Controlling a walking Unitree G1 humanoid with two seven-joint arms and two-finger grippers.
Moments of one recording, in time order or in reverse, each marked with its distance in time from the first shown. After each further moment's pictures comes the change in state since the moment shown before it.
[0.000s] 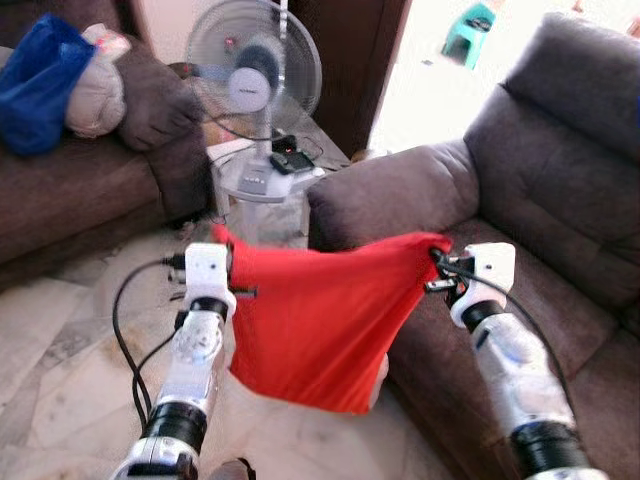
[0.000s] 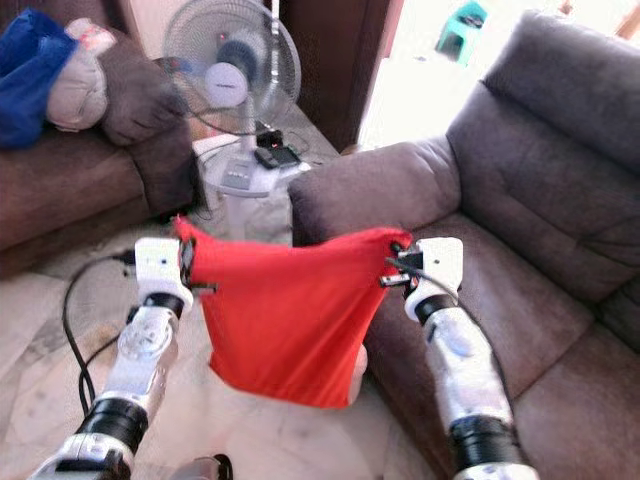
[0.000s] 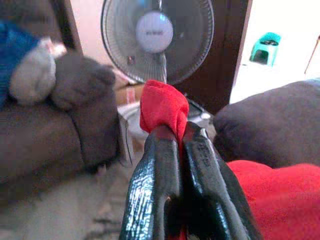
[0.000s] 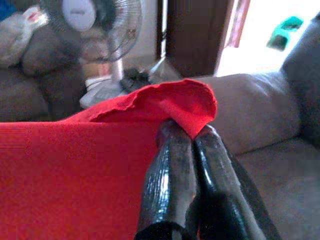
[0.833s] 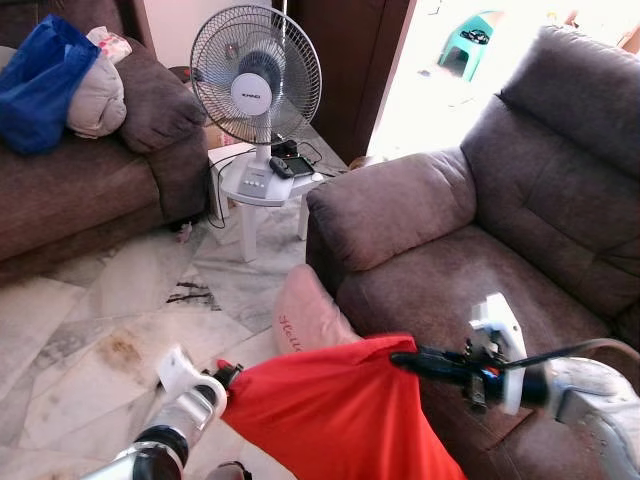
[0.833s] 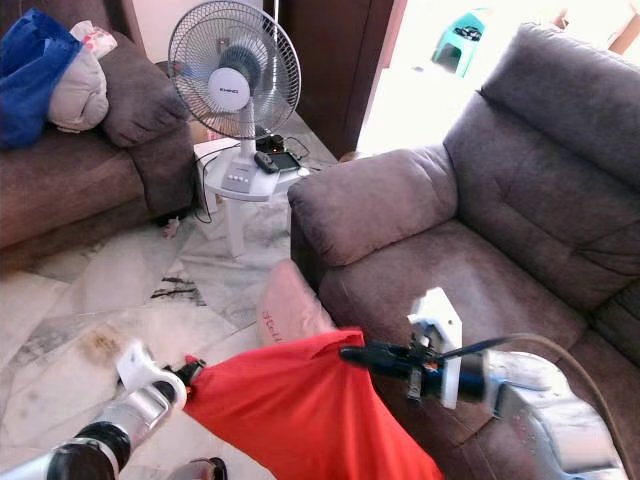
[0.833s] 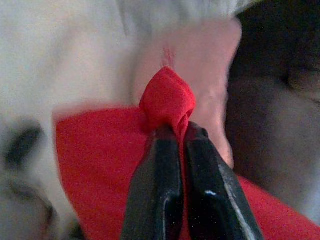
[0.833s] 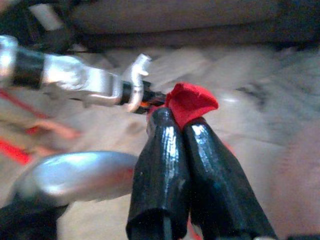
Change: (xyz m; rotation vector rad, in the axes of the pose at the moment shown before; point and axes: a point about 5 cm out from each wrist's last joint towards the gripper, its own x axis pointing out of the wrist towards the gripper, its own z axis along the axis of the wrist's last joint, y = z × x) left arm -0.067 0.025 -0.119 -0.784 0.811 0.269; right arm -0.080 0.011 0.019 0.106 0.317 0.989
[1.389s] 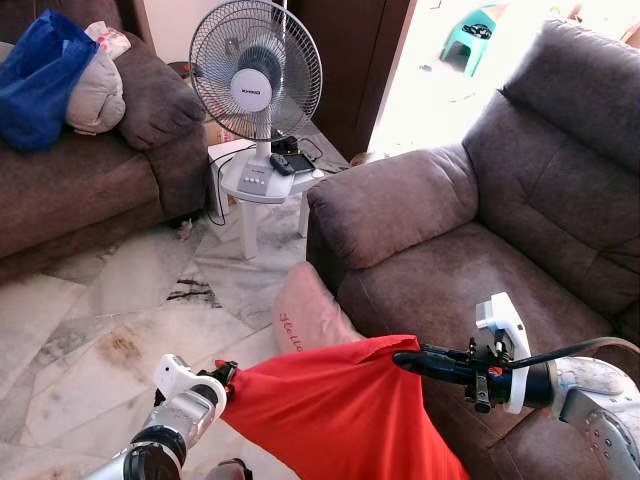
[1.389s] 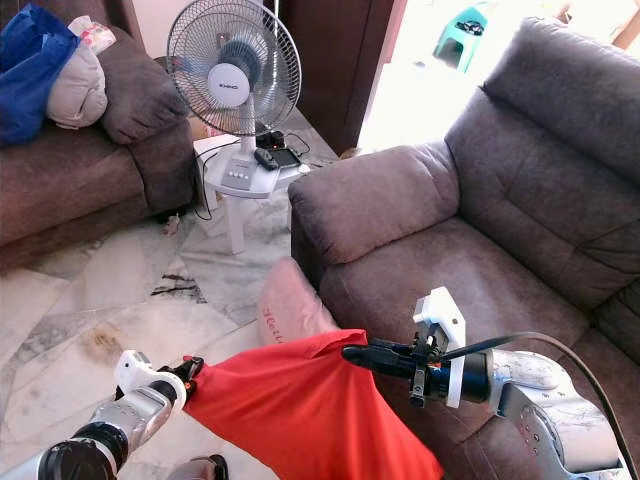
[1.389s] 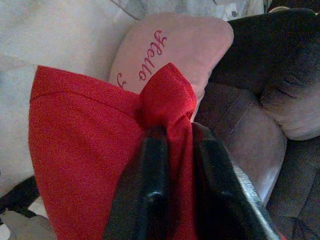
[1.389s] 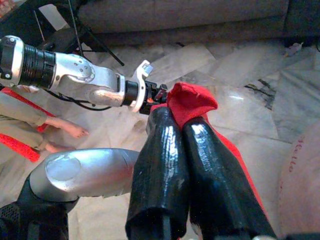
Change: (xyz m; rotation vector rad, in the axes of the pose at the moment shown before) left arm -0.002 0.004 -0.012 -0.345 0.108 -0.024; right arm -0.010 0.006 0.002 0.025 0.019 0.070
